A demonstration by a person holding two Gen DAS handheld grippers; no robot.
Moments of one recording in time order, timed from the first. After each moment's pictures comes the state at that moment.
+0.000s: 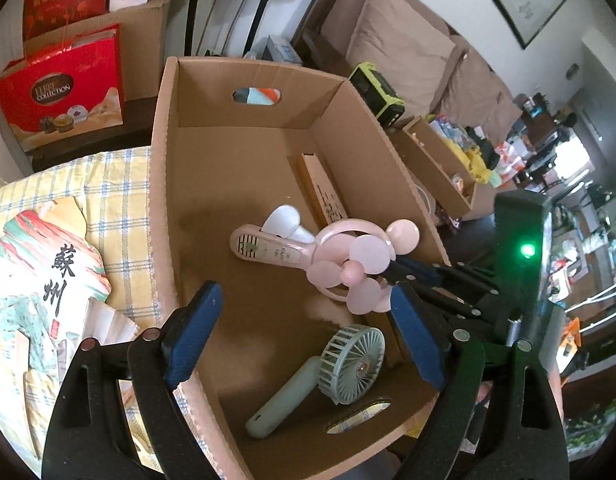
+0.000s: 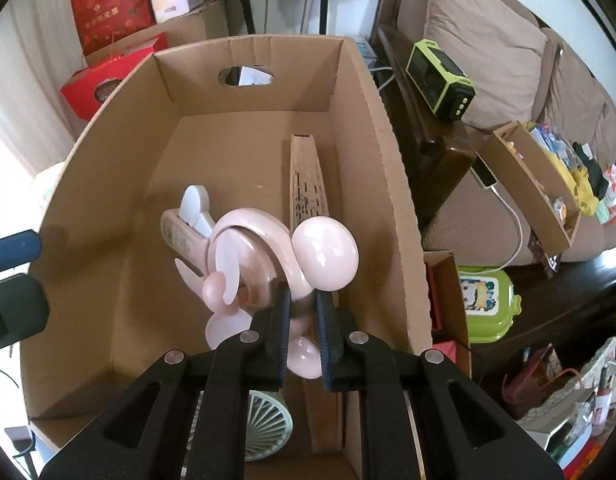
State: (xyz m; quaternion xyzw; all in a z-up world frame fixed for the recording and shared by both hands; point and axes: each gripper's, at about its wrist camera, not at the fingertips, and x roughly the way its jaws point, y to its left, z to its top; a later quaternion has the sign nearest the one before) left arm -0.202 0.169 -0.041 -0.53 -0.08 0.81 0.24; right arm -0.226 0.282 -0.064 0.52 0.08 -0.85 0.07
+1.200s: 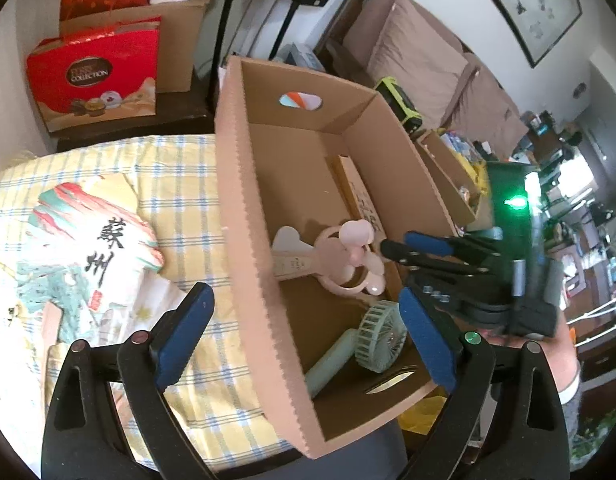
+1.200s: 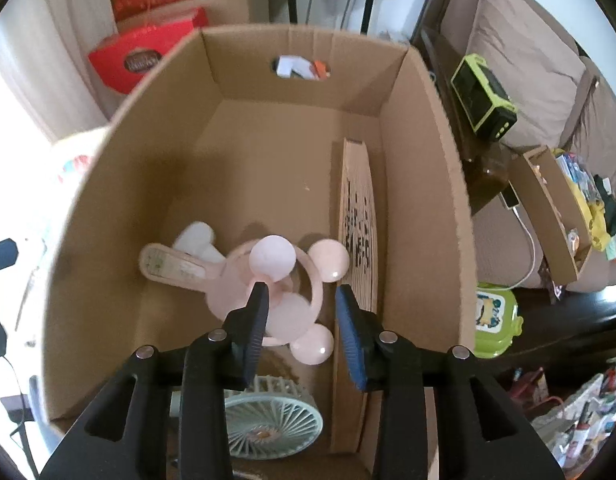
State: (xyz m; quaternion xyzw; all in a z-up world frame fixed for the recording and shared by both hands) left arm -0.182 0.105 -0.035 -0.52 -0.10 0.82 0.22; right arm -0.225 0.252 -0.050 0.53 0.10 -0.83 0.10
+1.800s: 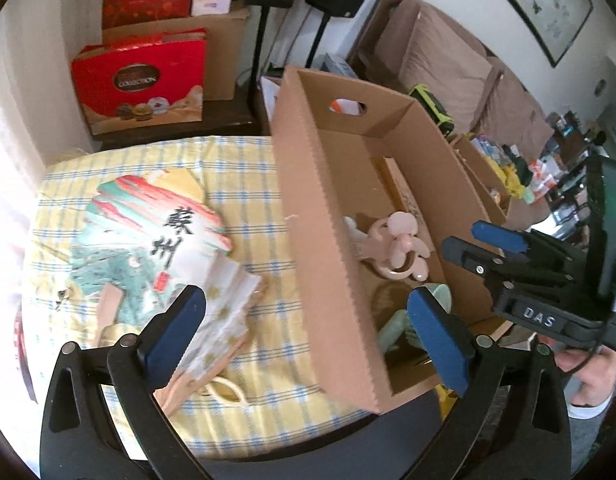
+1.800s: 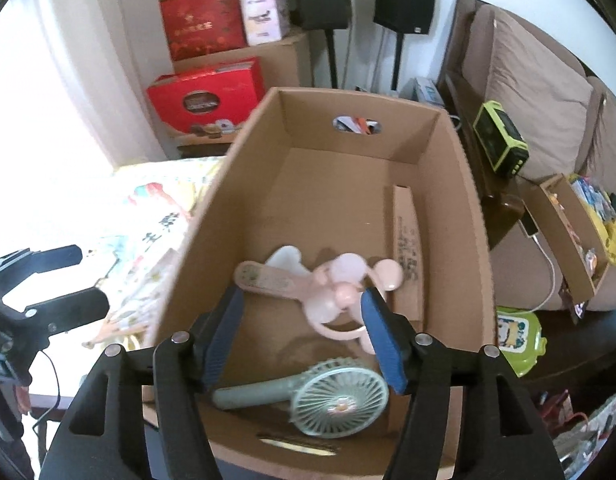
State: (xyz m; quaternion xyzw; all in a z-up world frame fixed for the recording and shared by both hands) left arm -0.156 0.060 -0.031 -0.51 -0.07 0.84 0.17; right arm -0.181 0.216 -0.007 0.48 0.06 -0.86 0.17
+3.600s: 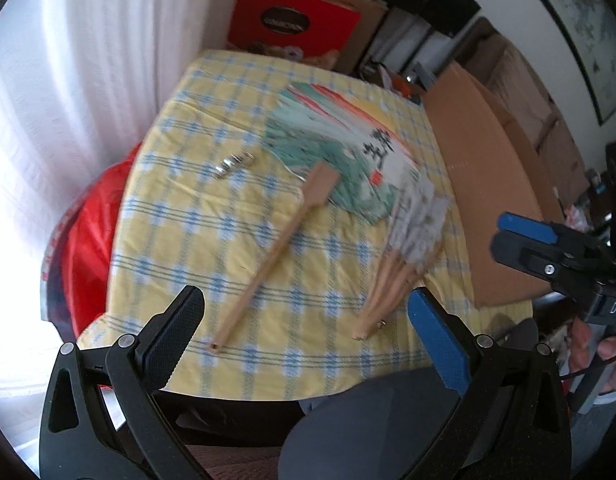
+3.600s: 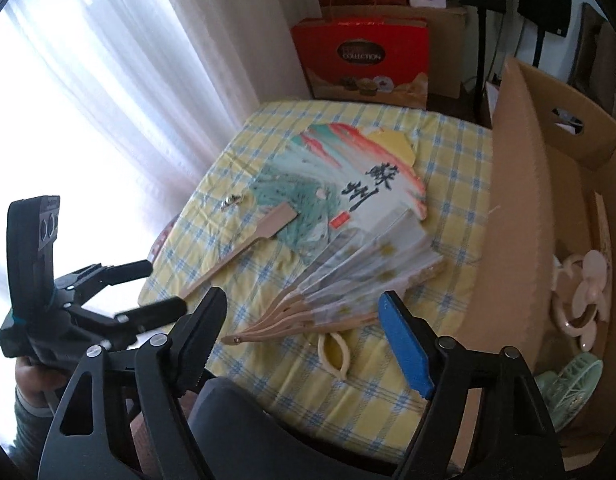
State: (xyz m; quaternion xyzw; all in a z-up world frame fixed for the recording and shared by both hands) left arm -0.081 -0.133 -0.124 -0.53 -0.15 0.83 0.08; right arm -0.122 0.031 -0.064 0.52 0.06 -0.79 0.32
